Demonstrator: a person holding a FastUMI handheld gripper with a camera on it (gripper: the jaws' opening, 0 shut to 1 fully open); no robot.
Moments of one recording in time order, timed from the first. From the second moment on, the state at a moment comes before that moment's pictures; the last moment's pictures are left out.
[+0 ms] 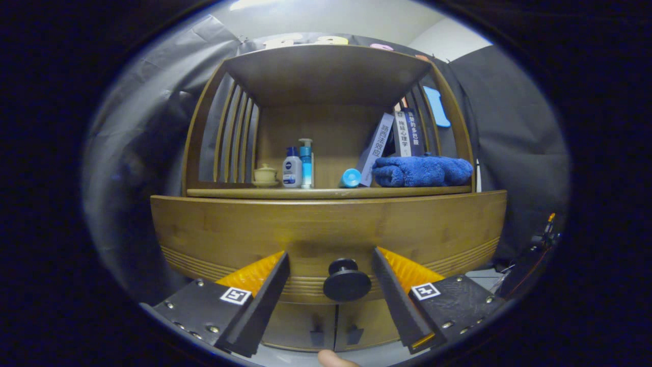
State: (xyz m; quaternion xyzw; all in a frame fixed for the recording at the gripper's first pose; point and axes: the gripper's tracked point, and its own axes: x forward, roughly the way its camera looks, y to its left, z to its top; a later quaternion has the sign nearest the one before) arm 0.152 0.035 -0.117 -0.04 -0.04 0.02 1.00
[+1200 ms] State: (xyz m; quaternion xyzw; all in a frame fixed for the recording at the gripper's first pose) arm 0.208 0.044 -0.118 -0.03 -0.04 0.03 1.00
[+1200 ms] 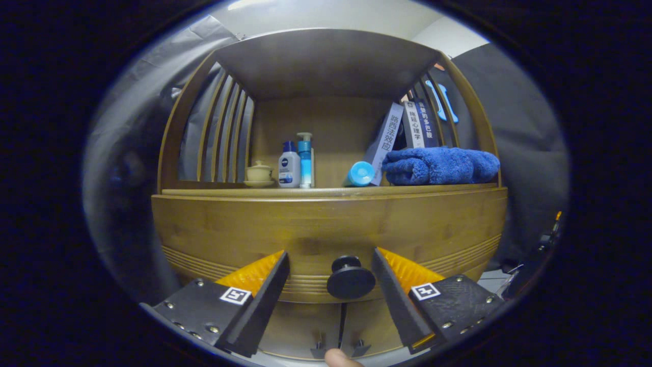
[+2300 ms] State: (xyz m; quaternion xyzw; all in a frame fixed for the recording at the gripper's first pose) arm 0.023 0.014 0.091 -0.06 -0.08 -0.02 0.99
